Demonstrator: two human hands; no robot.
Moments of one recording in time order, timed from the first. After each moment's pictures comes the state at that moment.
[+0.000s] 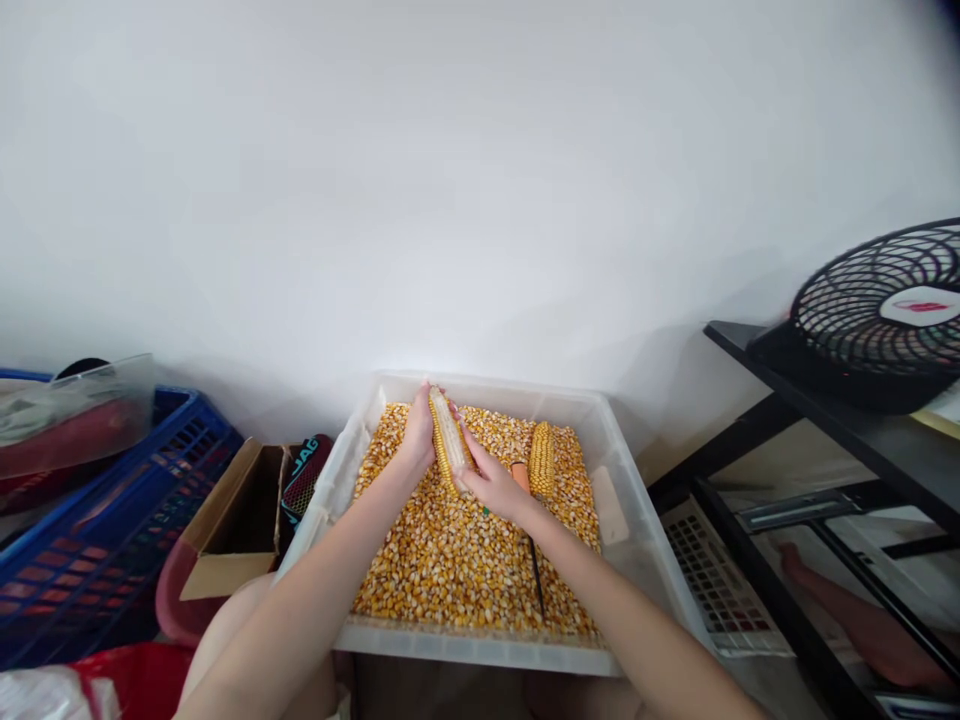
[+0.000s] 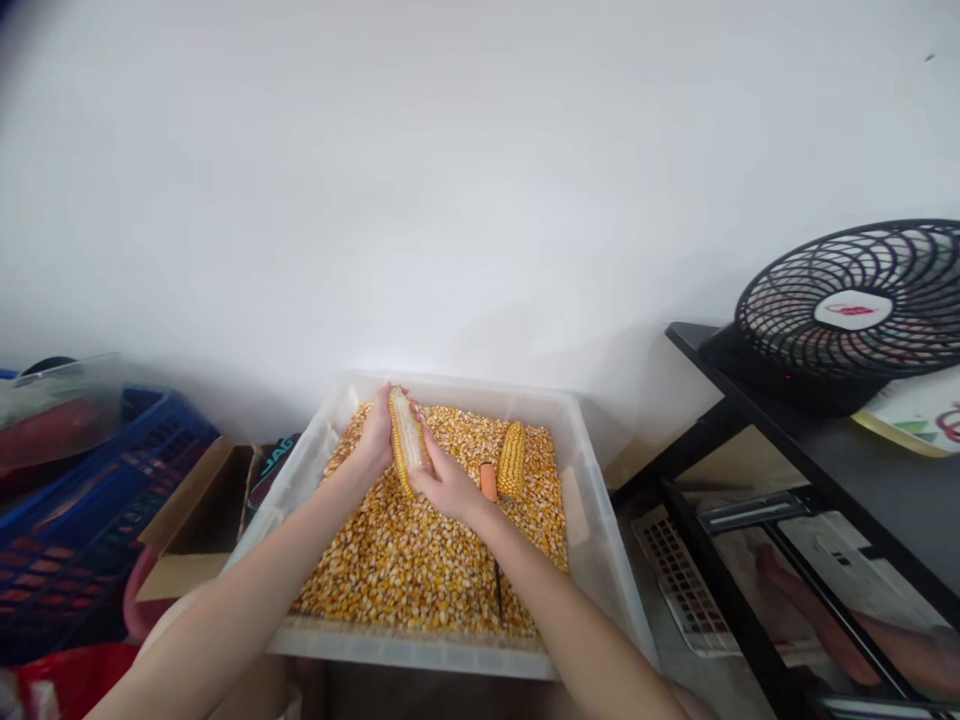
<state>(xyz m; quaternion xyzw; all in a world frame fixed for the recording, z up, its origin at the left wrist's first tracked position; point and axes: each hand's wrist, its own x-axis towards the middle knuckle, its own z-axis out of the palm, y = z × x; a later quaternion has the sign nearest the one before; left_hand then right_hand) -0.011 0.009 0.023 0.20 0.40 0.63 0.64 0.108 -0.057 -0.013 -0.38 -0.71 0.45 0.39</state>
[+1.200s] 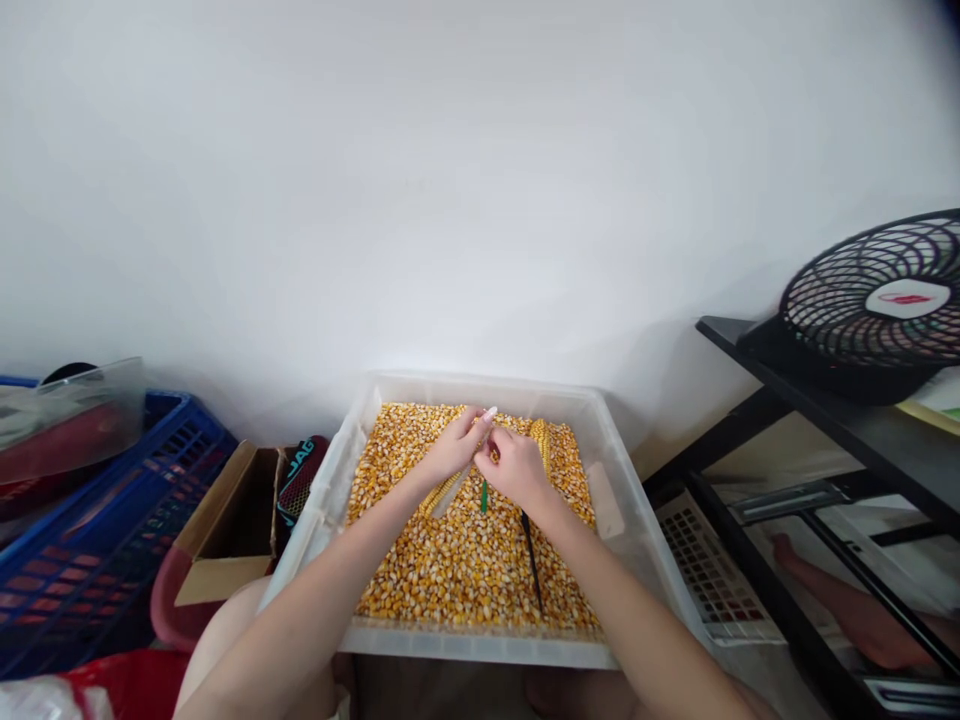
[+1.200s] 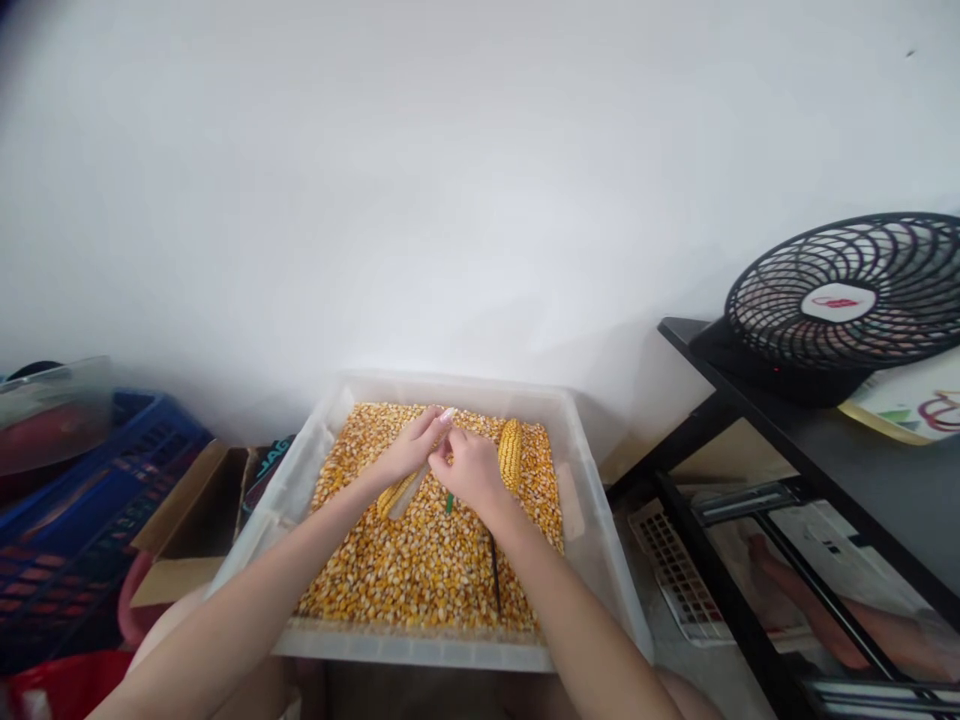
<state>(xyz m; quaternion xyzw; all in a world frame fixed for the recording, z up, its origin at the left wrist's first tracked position) 0.010 -0.020 0.020 0.69 0.38 0.41 0.46 0.134 -0.052 0.007 -0.54 -0.78 -0.03 0.32</state>
